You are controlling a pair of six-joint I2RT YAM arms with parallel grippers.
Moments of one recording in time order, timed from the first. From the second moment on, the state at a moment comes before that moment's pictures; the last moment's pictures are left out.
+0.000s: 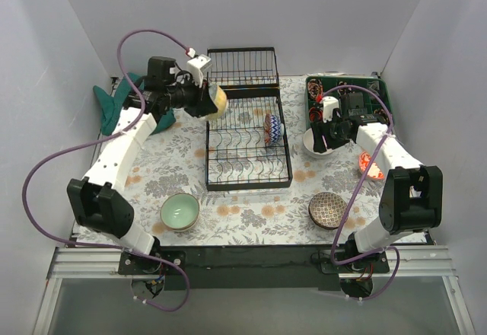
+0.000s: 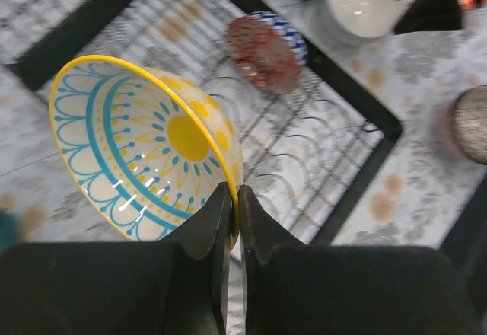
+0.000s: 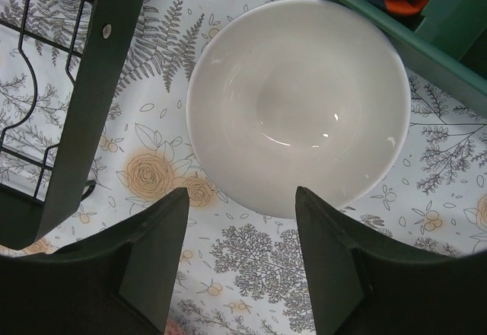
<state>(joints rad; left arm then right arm) -0.27 1.54 1.63 -0.71 0.55 0.20 0.12 1.55 1.14 -0.61 -0.30 -0.27</state>
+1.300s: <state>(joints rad) -0.35 2.09 1.20 0.82 0.96 -1.15 0.12 1.51 1.10 -0.61 -0.23 -0.30</state>
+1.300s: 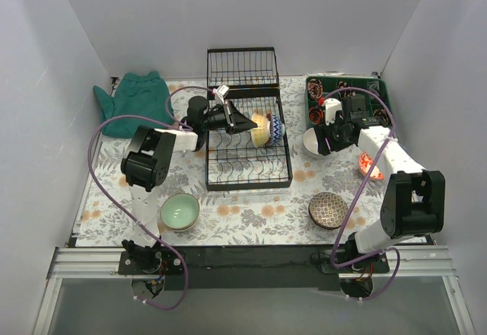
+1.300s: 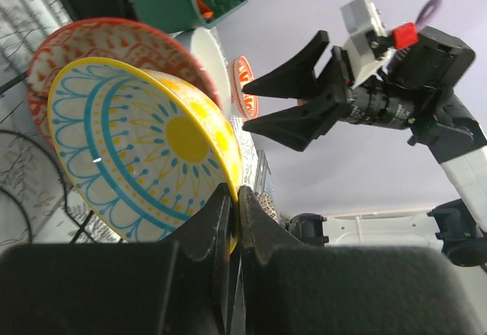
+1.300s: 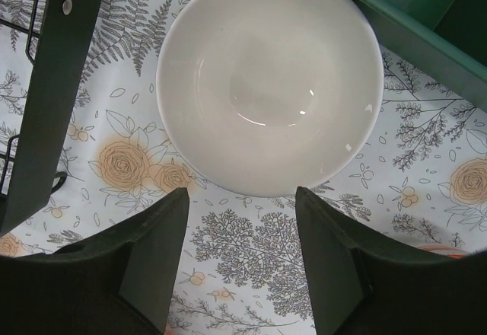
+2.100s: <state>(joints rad) -0.38 2.23 1.26 0.94 0.89 -1.31 0.11 1.56 1.12 -0.62 -0.23 -0.30</state>
